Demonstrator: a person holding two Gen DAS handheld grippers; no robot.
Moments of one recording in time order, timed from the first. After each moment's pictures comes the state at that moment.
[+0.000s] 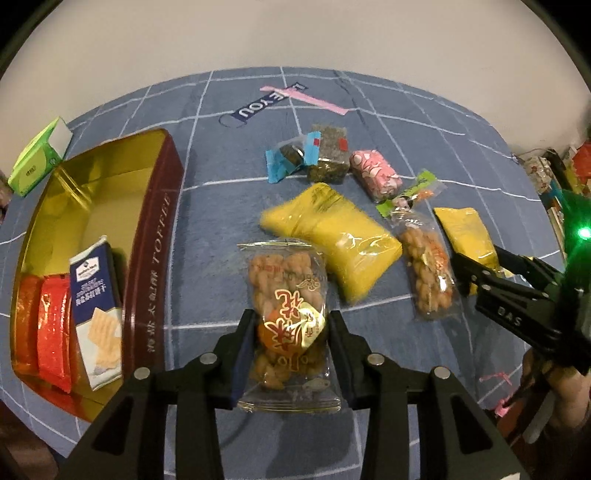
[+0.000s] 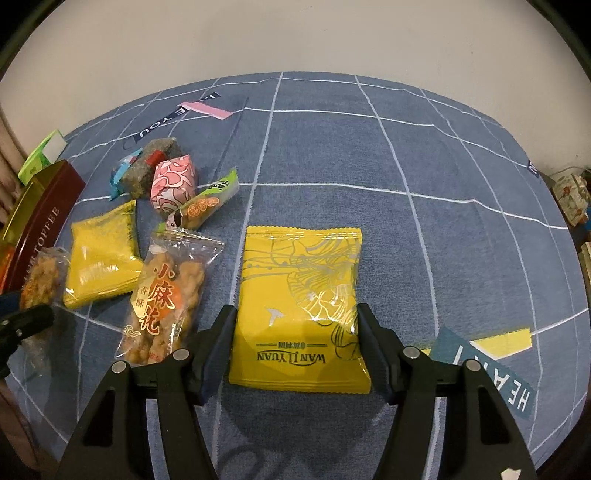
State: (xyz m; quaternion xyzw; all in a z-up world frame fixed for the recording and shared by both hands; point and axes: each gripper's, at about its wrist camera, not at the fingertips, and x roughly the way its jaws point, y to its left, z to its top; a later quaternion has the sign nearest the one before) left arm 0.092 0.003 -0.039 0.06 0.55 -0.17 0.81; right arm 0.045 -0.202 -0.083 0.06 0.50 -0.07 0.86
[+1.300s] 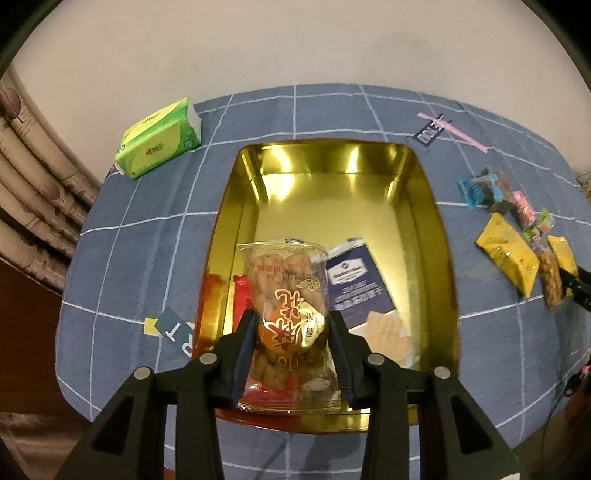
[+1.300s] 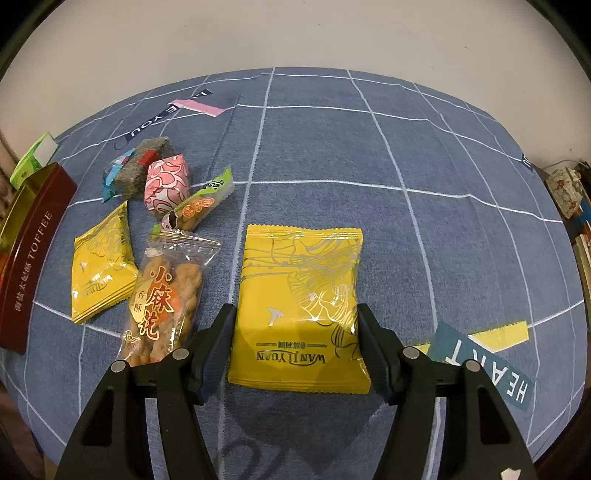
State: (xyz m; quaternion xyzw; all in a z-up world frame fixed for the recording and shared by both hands) left arm 0.128 0.182 -0.015 0.10 0.54 -0.05 0.83; right arm 0.050 -0.201 -0.082 0.06 0.51 -0.09 0.85
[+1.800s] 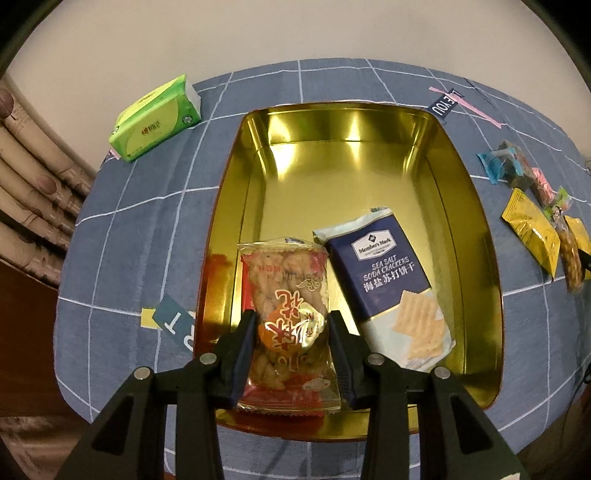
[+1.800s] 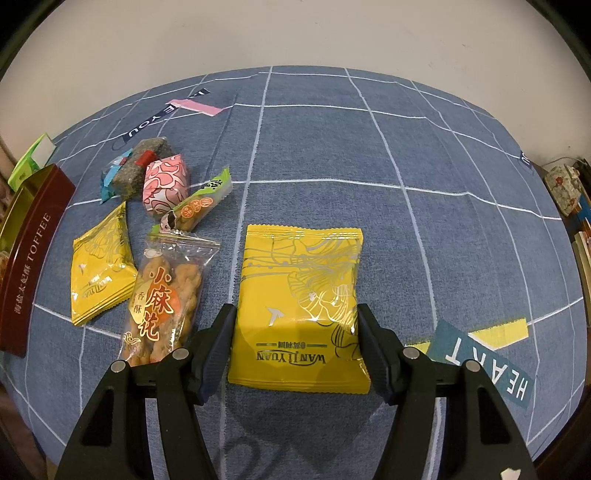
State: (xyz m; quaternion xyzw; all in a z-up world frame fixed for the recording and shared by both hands) left arm 0.132 0.192 -0.042 0.12 0.56 -0.05 0.82; right arm 0.051 -0.201 -0.081 0.06 0.52 -0.09 0.85
